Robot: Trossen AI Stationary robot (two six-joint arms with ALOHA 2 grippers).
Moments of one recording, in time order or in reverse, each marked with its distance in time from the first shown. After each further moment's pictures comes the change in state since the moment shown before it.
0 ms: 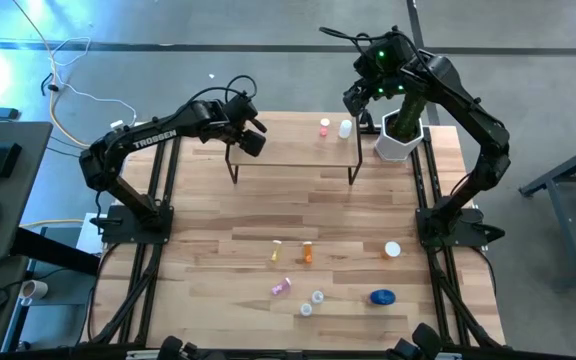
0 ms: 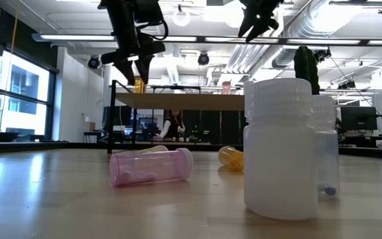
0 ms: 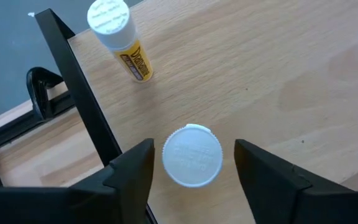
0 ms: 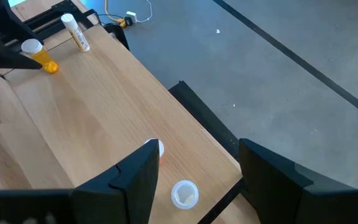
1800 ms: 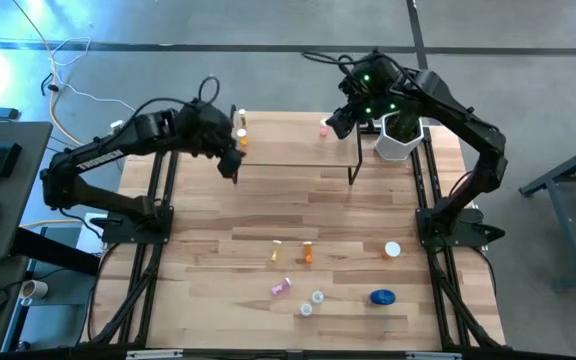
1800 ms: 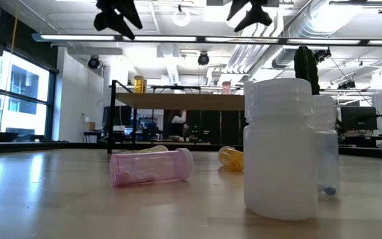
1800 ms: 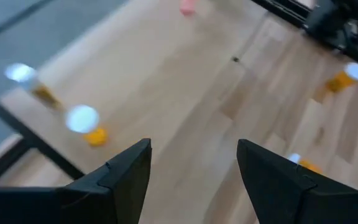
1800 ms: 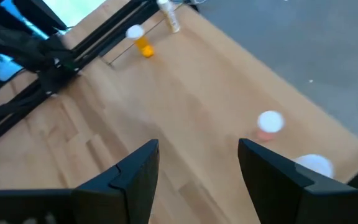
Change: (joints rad) left arm -0.162 -0.351 -0.060 0.040 0.202 0.204; right arm 0.202 0.000 0.000 -0.038 -0.128 0.285
